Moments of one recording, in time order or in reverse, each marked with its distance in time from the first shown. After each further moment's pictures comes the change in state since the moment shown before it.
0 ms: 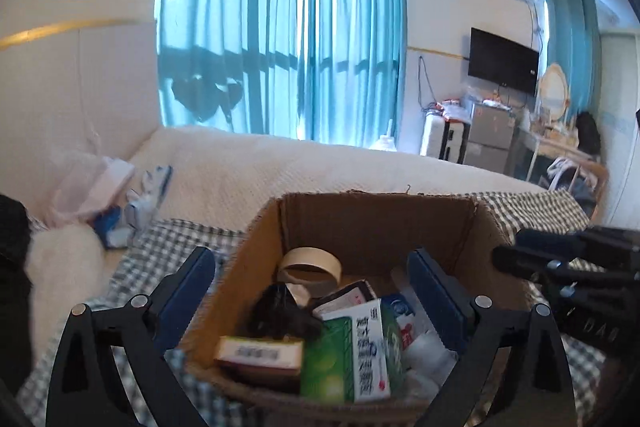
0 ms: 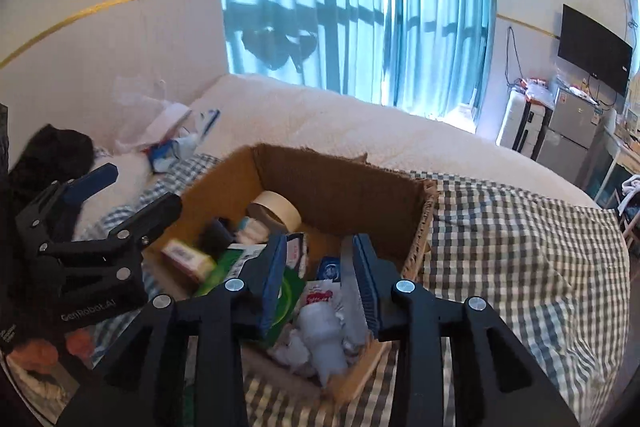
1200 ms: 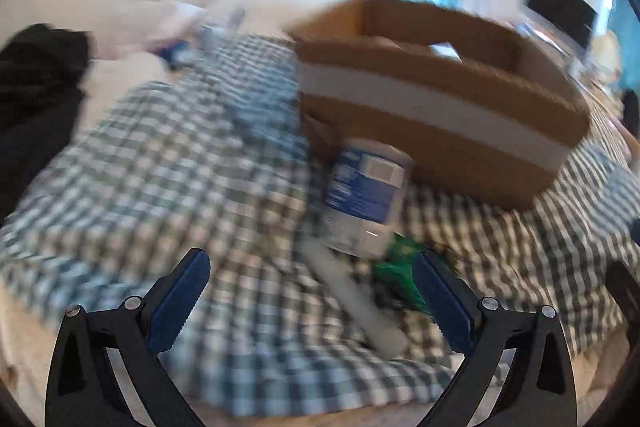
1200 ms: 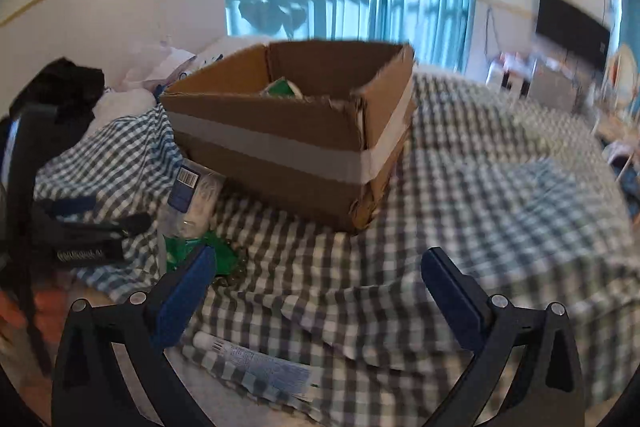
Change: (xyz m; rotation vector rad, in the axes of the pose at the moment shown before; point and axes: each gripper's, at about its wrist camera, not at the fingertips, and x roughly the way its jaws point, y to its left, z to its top) left arm -0.047 0.032 -0.165 -0.118 0.409 0.095; right arm -0.035 0.024 -0.173 0.038 0.063 -0.043
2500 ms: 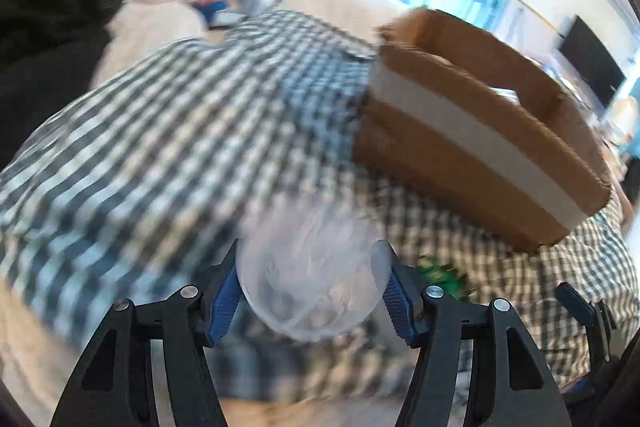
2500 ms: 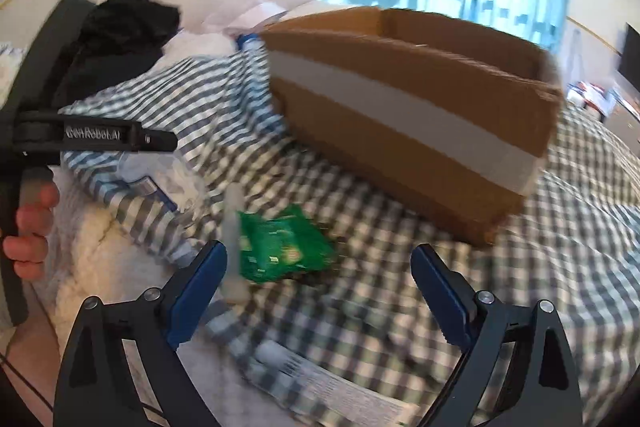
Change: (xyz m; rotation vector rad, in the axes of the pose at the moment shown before) left arm -0.007 0.061 -0.004 -0.244 0.052 0.014; right arm 0.049 0.079 -0.013 -0.260 0.080 0.199
